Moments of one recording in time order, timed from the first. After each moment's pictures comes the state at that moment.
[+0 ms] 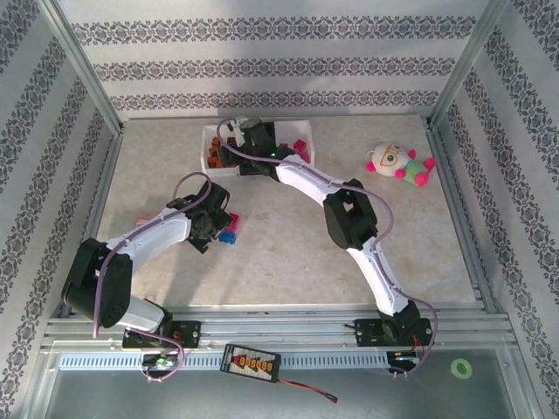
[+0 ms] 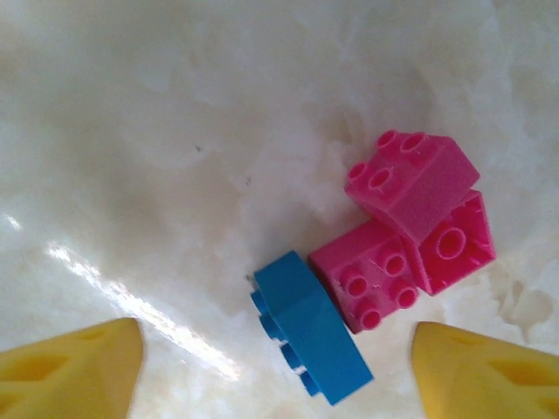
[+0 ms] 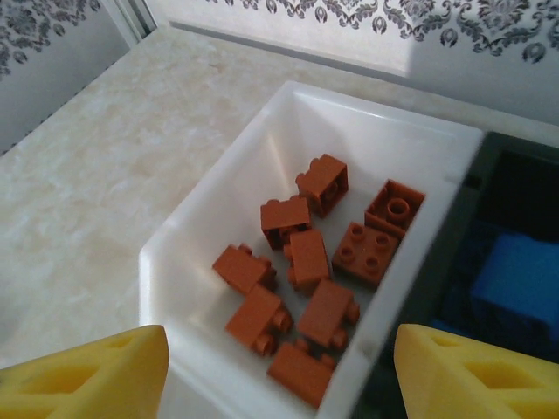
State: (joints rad) left arm -0.43 1.45 0.88 -0.68 -0.09 -1.32; right arm 0.65 2.38 2.04 -0.18 -0.09 0.20
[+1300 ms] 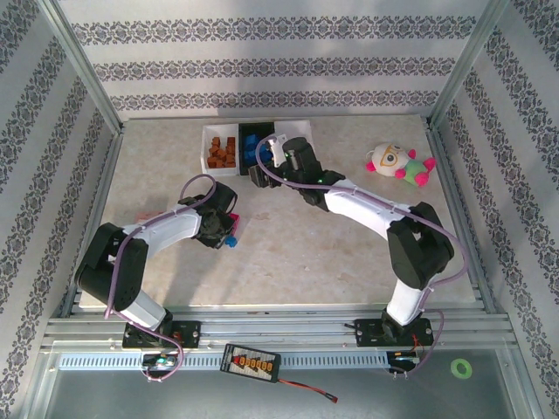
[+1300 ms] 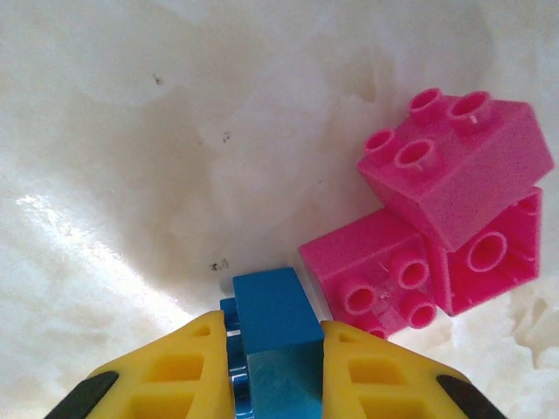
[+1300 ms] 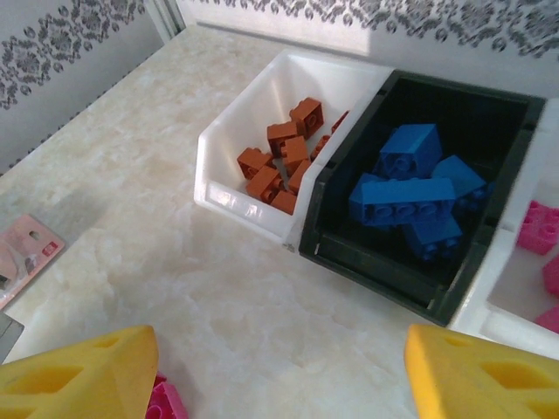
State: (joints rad) left arm -0.45 1.56 0.90 -0.62 -0.02 -1.44; right arm 0.63 1.75 1.28 -0.01 -0.10 0.19
